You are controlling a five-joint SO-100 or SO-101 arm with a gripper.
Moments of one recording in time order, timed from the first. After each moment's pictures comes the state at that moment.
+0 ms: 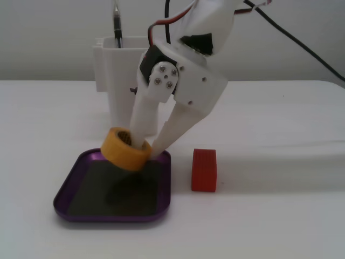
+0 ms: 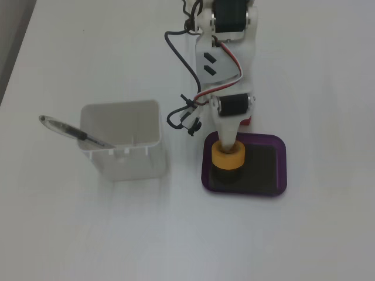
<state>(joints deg) 0.0 79.4 95.3 33.0 -18.5</state>
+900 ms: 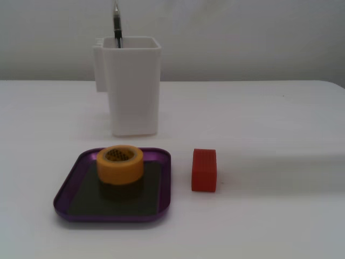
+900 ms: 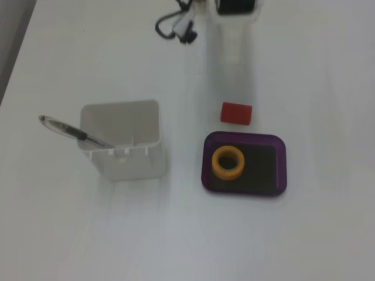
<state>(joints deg) 0.4 111.9 81.2 71.9 -12.7</state>
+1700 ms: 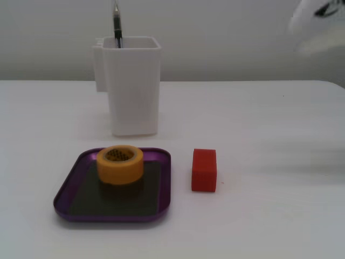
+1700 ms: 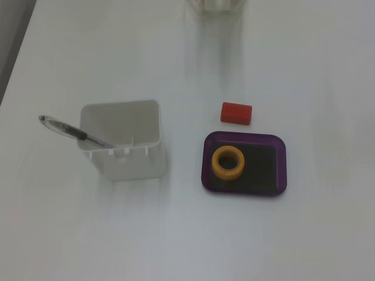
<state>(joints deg) 1.1 186.6 145.1 74.4 -8.0</state>
